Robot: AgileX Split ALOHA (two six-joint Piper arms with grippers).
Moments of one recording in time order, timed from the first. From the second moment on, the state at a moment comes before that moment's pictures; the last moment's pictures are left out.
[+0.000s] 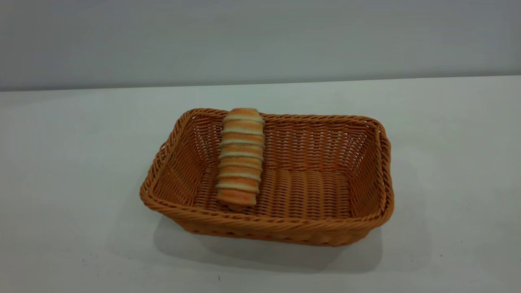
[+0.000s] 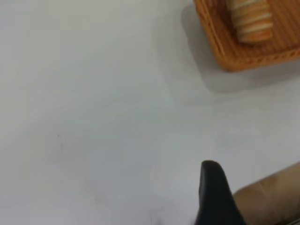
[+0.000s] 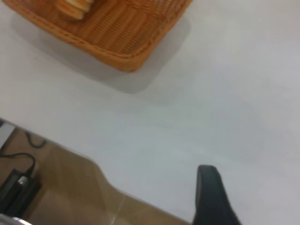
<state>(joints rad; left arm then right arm) -0.46 0.39 -0.66 0.12 1.04 -0.07 0.36 0.14 -0.52 0.03 1.14 -0.06</state>
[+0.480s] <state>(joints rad) -0.46 0.09 -0.52 0.12 1.11 -0.08 0.36 0.02 -0.47 0.00 1.14 -0.03</state>
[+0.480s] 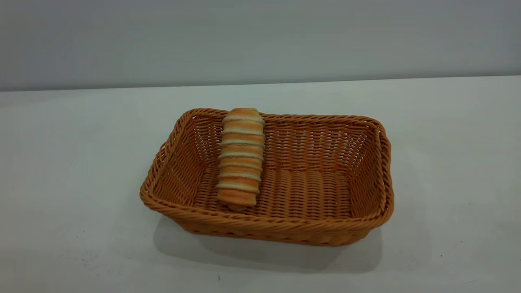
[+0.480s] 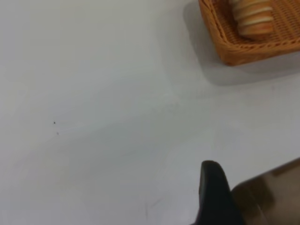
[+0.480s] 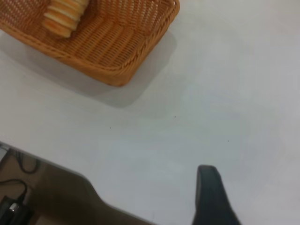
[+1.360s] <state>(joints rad) -0.46 0.05 -0.49 0.12 1.13 -0.09 0.36 0.02 -0.47 0.01 1.14 -0.03</state>
